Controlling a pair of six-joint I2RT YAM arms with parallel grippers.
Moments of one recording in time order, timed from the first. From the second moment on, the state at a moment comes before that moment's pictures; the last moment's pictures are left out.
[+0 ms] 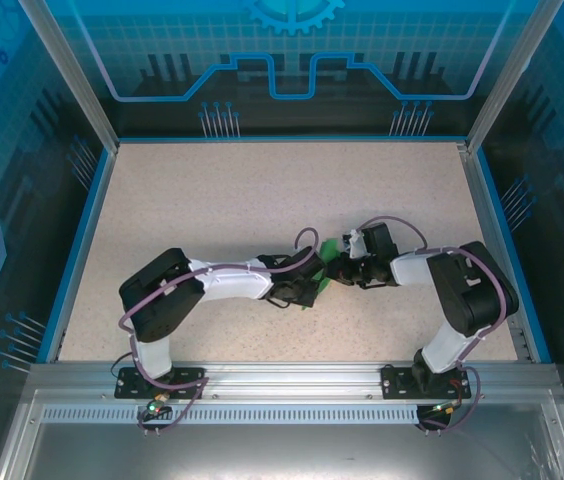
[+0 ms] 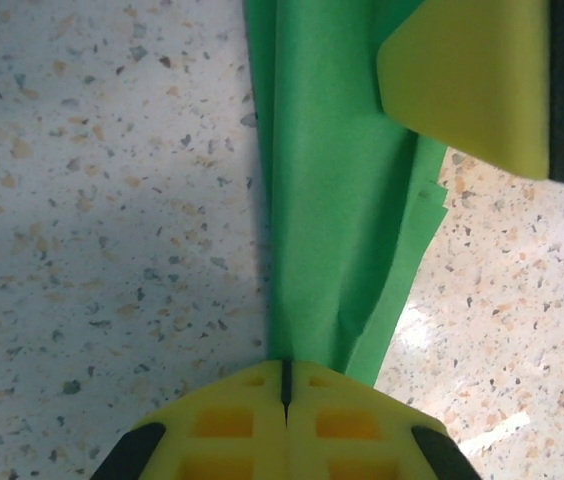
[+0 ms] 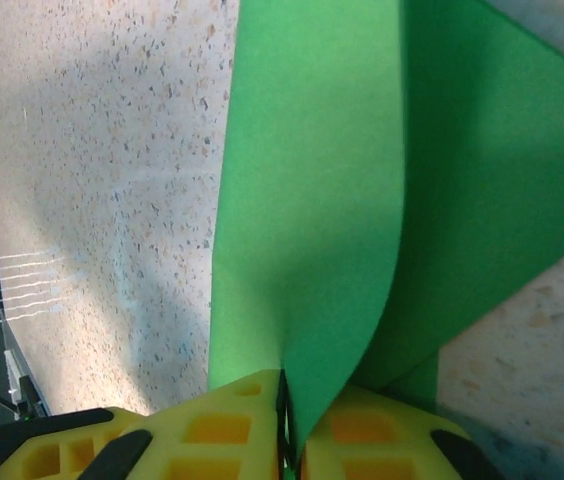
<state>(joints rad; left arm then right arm) -0.95 1.85 1.07 -0.36 -0.04 -0.66 0.33 1.67 0.60 0.10 -0.63 0.61</state>
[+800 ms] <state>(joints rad) -0.96 1.87 1.06 -0.26 -0.08 -0.64 0.36 1.45 0.61 -0.10 -0.57 0.64</state>
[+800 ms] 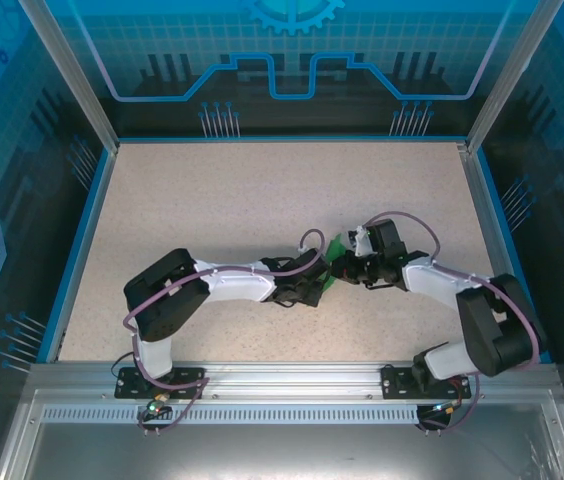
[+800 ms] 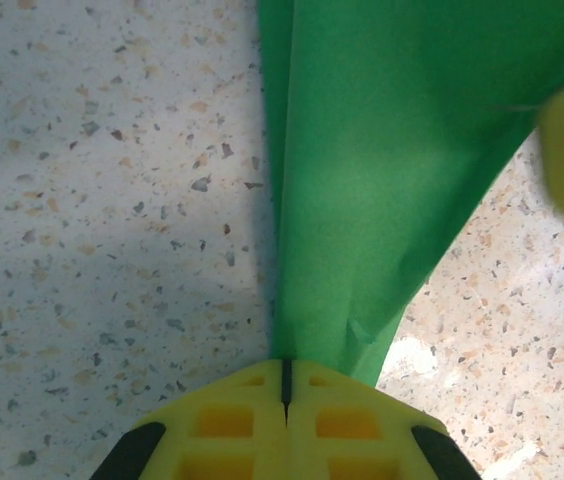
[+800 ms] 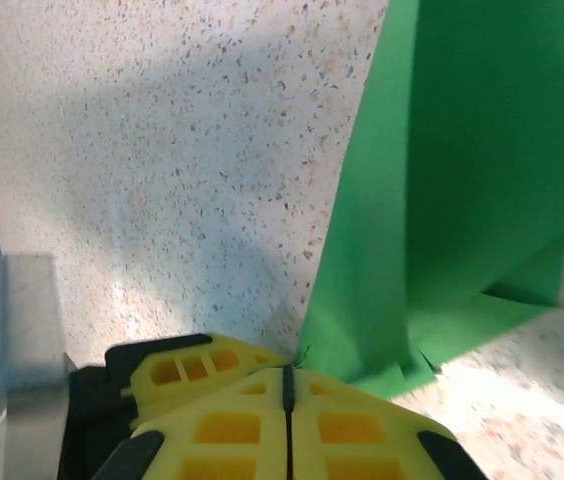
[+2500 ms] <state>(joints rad) -0.94 1.77 0.91 -0.07 0.08 -0.80 0.39 1.69 0.67 0.02 -0.50 0.60</state>
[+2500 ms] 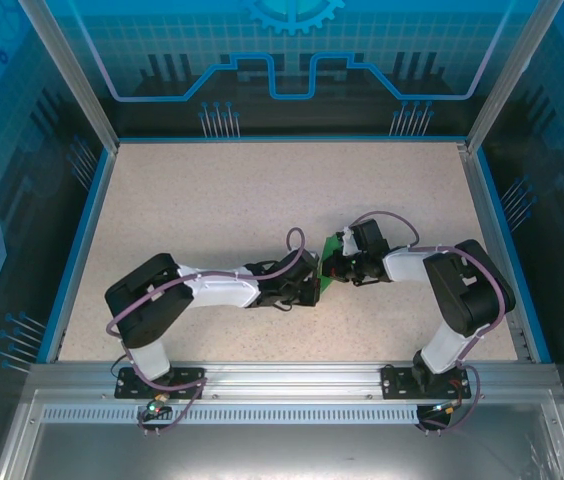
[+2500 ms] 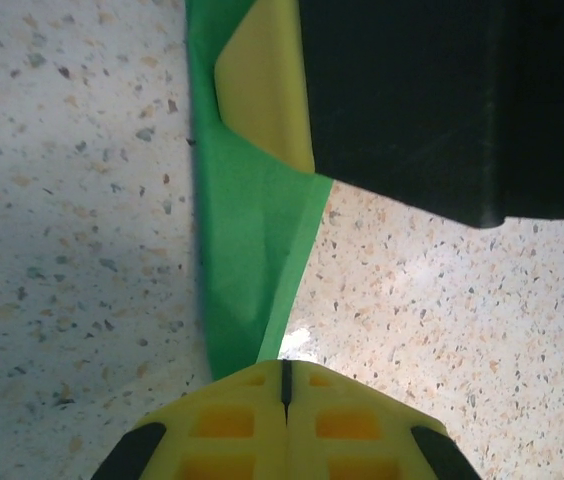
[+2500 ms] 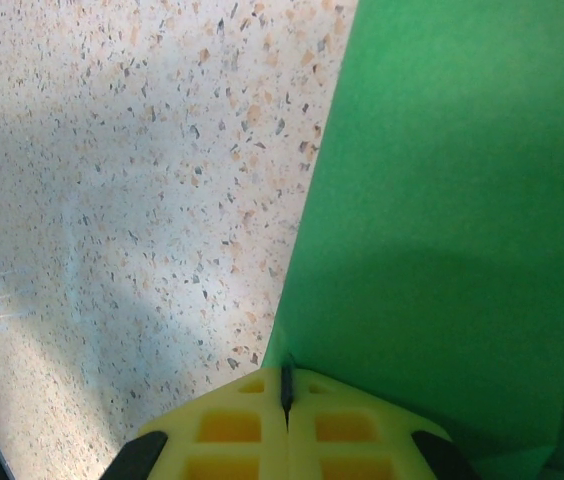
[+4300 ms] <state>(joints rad) -0.88 1.82 0.86 0.06 0.13 -0.79 0.38 1.62 0.65 -0.04 -0.49 0.61</state>
